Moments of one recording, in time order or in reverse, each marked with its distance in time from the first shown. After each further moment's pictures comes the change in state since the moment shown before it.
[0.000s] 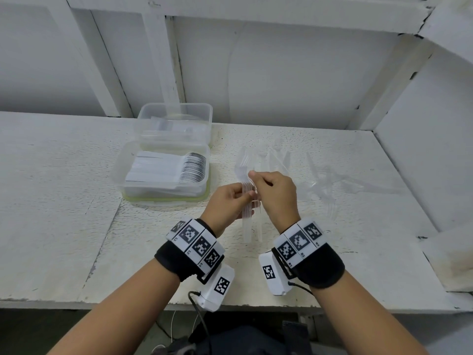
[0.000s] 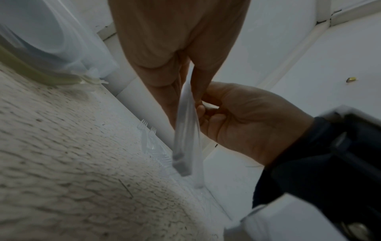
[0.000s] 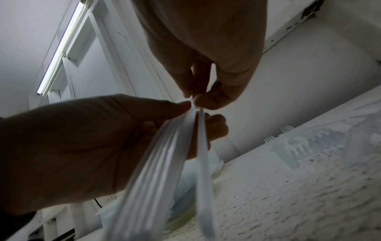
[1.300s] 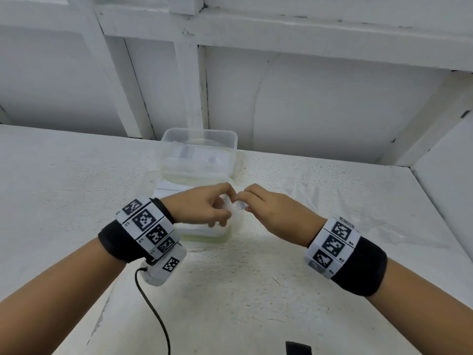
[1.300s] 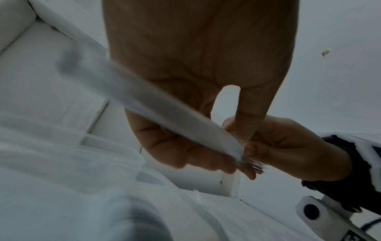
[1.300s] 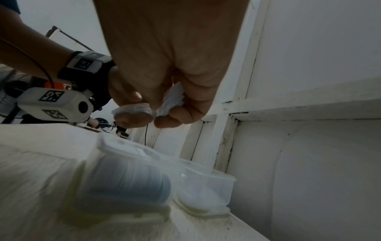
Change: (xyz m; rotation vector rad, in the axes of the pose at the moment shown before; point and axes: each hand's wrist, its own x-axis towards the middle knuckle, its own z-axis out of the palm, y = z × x) left_hand 0.042 0.082 -0.113 0.899 -0.323 -0.024; right_hand 0.081 -0.013 0.029 -0.706 -0.598 -0.991
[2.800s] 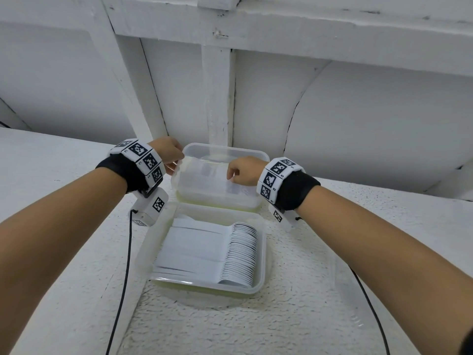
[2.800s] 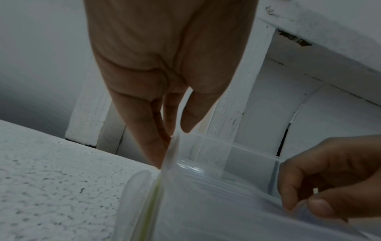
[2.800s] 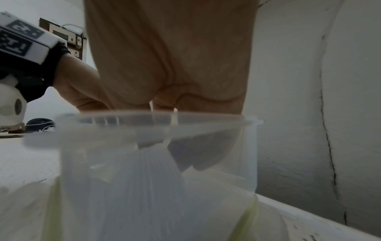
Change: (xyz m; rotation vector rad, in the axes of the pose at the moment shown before) left_hand 0.101 -0.127 -0.162 -0.211 0.478 -0.578; right_hand 0.213 0.101 0.048 0.220 -0.488 0.435
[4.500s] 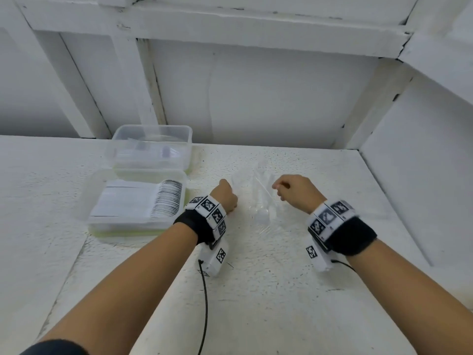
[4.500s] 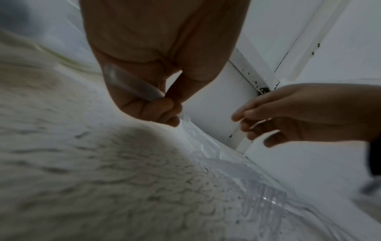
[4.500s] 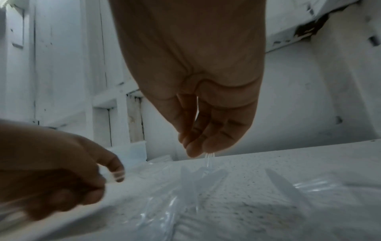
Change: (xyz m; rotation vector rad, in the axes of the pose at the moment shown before) left_hand -0.173 0.070 0.259 -0.067 -0.246 0.143; right_hand -0.290 0.118 0.066 0.433 0.430 0.446
